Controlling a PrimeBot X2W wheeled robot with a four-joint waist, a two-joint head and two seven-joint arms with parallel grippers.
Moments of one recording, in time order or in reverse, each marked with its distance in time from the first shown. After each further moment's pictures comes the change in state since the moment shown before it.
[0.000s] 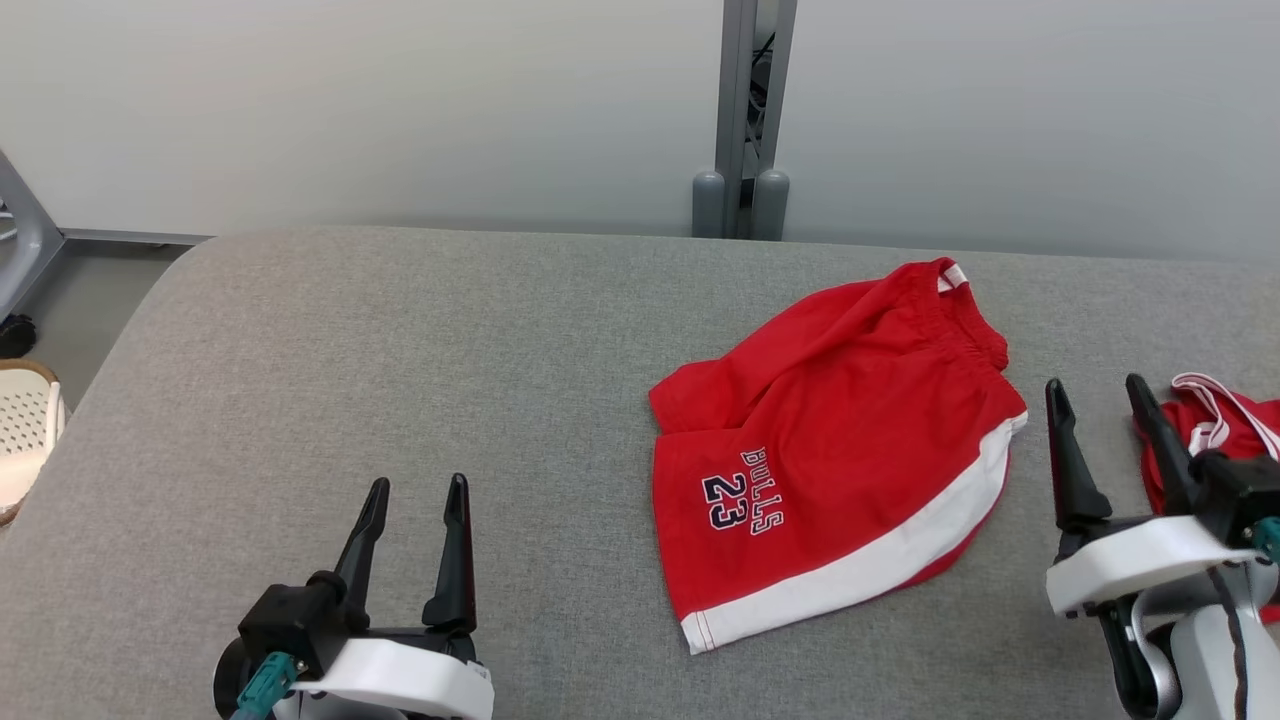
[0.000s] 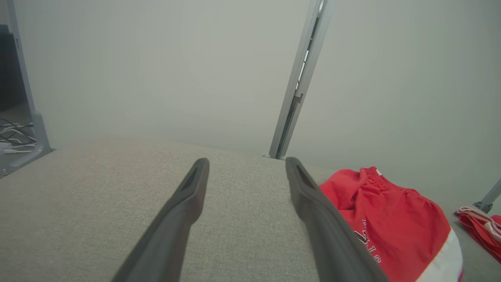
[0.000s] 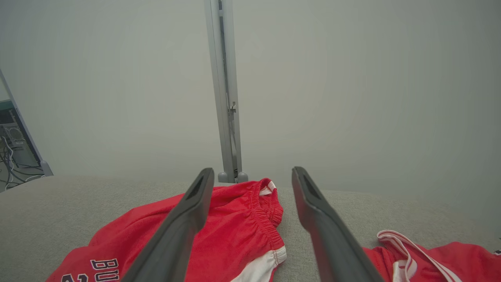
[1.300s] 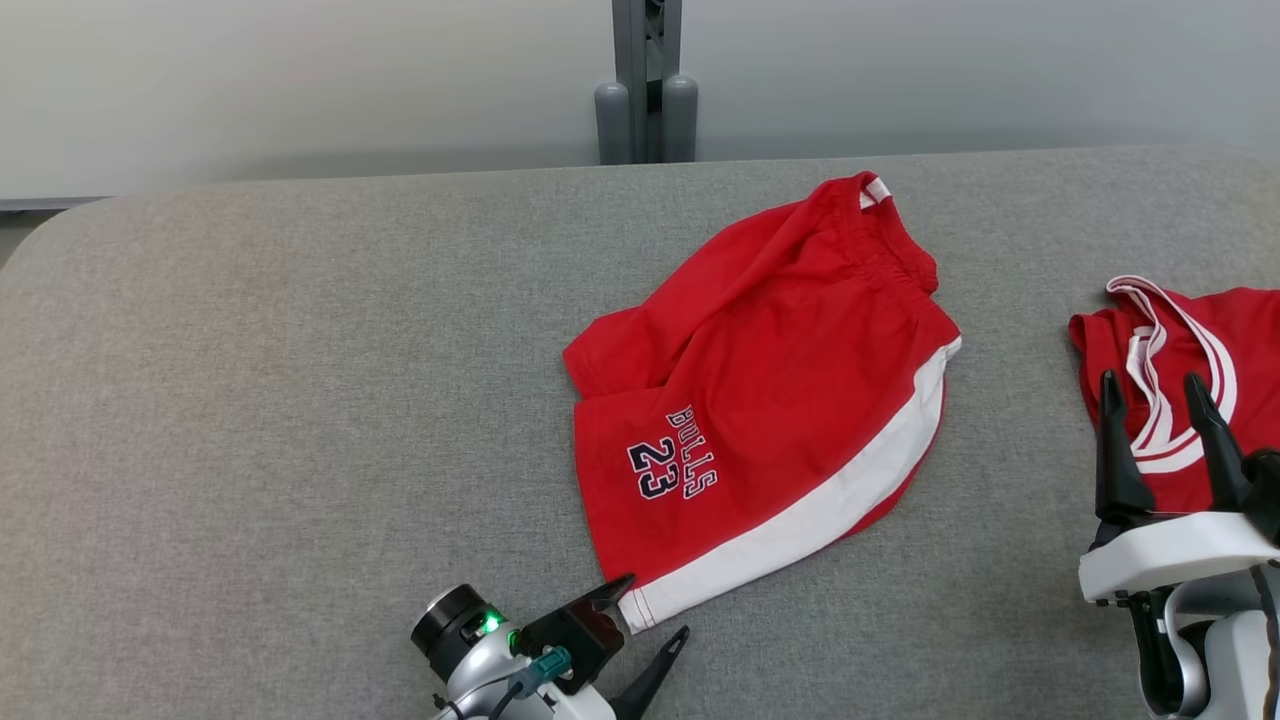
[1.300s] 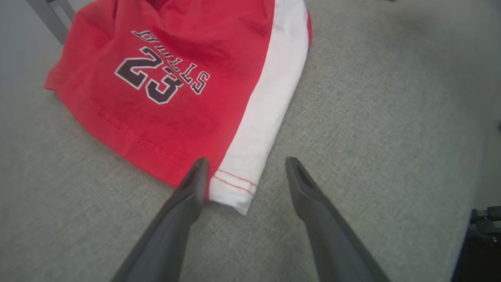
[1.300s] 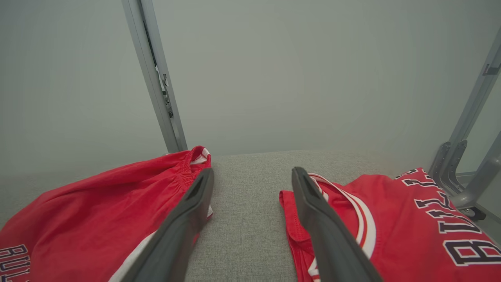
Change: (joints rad) left arm -0.302 0.063 -0.590 0.460 0.150 -0.192 0.056; right arm 0.053 0.077 -0.146 -0.114 -0.070 0.000 0.063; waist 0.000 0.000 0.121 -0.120
